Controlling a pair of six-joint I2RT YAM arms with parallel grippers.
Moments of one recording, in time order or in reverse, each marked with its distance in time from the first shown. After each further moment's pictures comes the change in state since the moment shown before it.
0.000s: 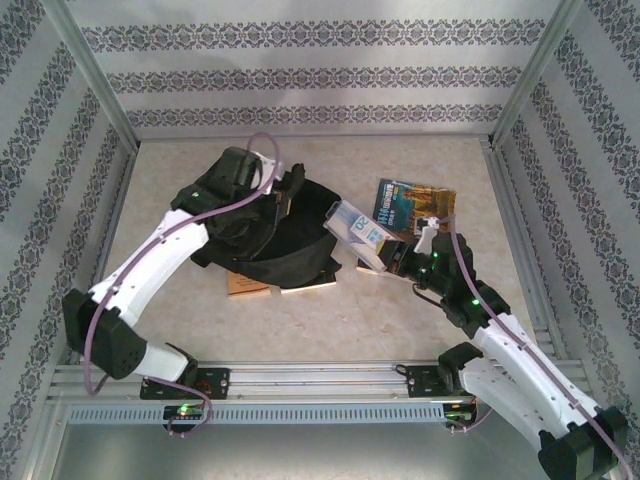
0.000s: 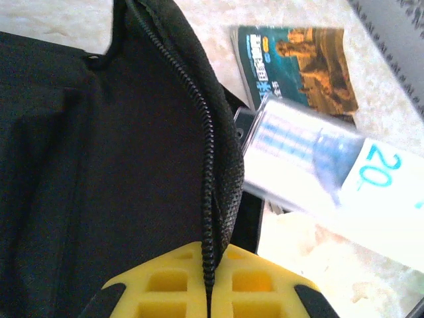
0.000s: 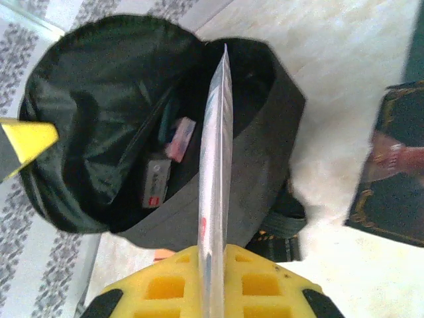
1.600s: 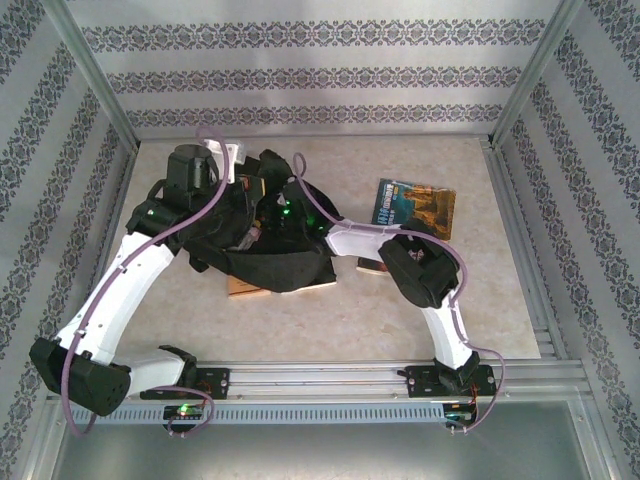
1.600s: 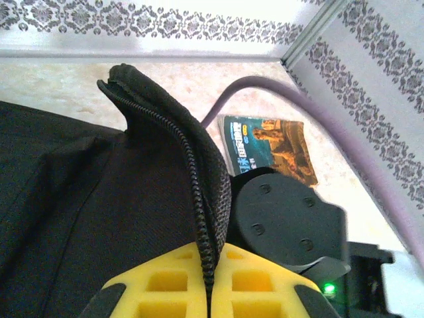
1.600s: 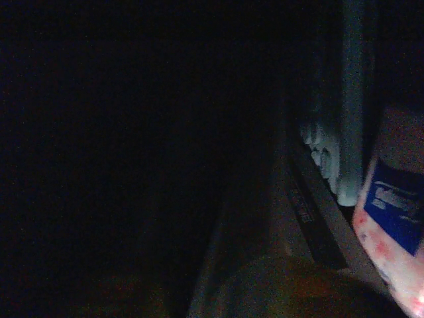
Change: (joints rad) left arm 0.127 -0.183 -0.048 0.114 0.079 -0.059; right arm 0.329 1.394 0.871 0.662 -0.073 0.580
